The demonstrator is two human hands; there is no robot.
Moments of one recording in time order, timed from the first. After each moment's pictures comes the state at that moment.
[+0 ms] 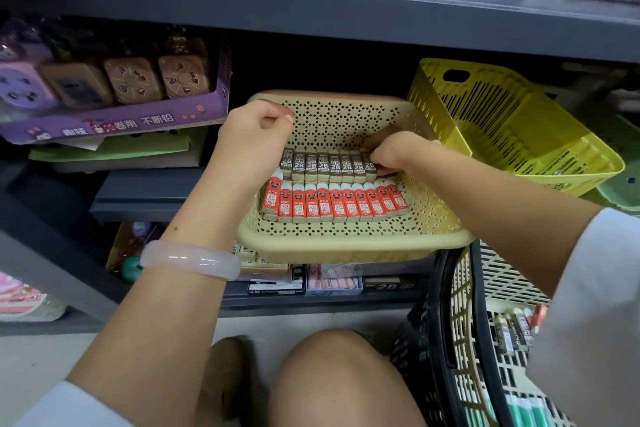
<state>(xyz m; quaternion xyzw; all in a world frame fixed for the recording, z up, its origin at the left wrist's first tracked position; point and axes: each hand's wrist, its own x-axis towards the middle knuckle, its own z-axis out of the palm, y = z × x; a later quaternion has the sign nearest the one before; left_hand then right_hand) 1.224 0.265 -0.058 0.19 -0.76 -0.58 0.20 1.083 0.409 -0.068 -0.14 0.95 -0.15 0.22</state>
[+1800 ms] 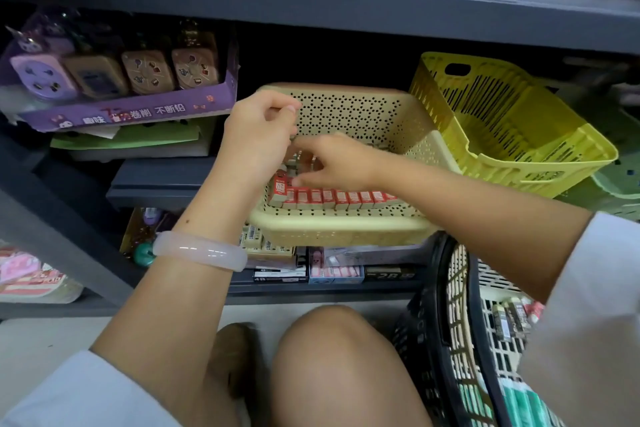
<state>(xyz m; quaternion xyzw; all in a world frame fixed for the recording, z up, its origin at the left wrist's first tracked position) 1.241 0.279 -0.049 0.18 -0.76 -0.58 0.24 1.157 0.381 -0.064 -0.52 0.83 -0.14 0.13</state>
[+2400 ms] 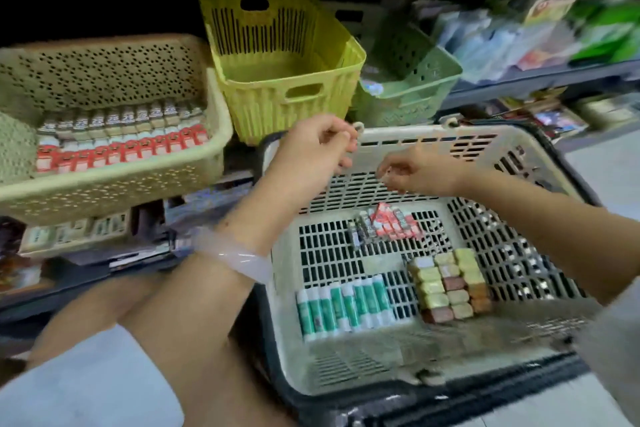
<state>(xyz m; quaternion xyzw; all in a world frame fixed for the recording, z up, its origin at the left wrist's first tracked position) 1.224 0.562 -0.067 0.01 -0.76 -0.65 -0.02 1.165 0.750 -0.090 -0.21 0.95 -0.15 0.19</state>
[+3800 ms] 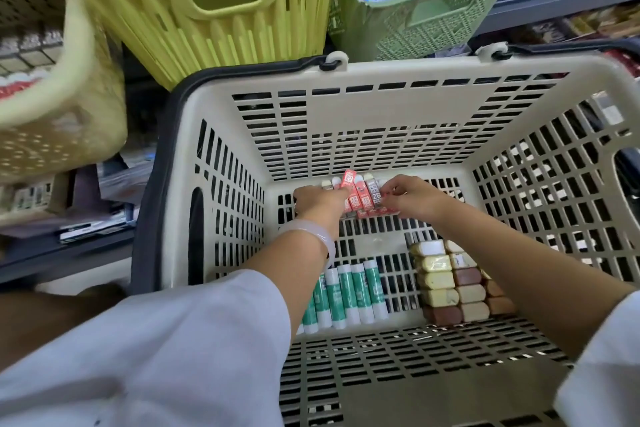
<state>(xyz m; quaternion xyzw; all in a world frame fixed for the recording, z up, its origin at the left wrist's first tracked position) 1.163 0.647 -0.275 0.45 -0.63 -0.61 -0.18 1.148 0.787 -0.251 0.07 0.87 -0.37 0.31</state>
